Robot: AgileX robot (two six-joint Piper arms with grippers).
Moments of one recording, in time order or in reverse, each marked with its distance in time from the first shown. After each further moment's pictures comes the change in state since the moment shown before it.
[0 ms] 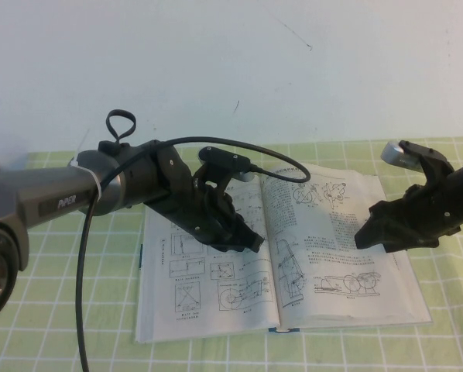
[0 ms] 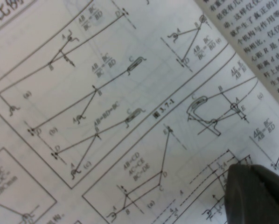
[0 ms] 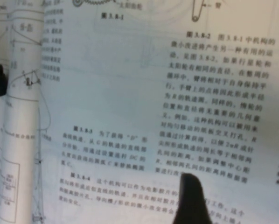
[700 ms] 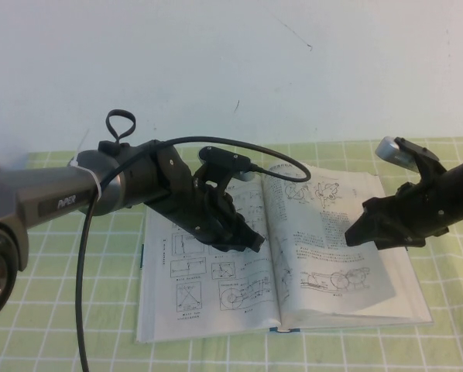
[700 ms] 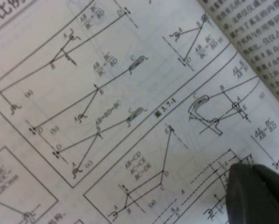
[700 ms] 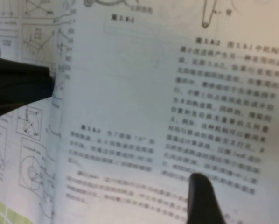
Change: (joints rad) right arm 0.002 0.002 0.000 0.095 0.044 -0.048; left arm 0.000 0.000 0.000 -0.002 0.000 0.001
